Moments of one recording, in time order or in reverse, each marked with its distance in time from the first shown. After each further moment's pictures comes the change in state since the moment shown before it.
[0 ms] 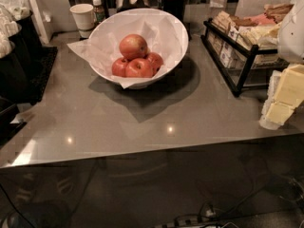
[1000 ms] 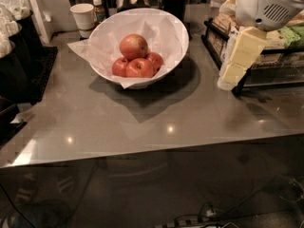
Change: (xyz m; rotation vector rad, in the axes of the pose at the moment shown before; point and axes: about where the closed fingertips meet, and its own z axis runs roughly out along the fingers) arm -0.080 -0.051 -0.002 0.042 -0.155 -0.084
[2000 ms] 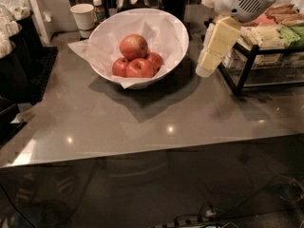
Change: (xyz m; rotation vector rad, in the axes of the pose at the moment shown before) arm -0.042 -0.027 0.020 0.003 -0.099 -0.011
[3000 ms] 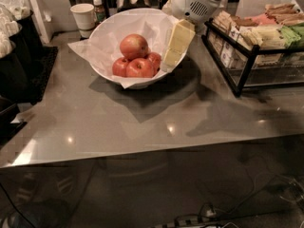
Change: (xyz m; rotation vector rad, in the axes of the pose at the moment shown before) arm -0.054 -0.023 0.068 -0.115 -0.090 -0.067
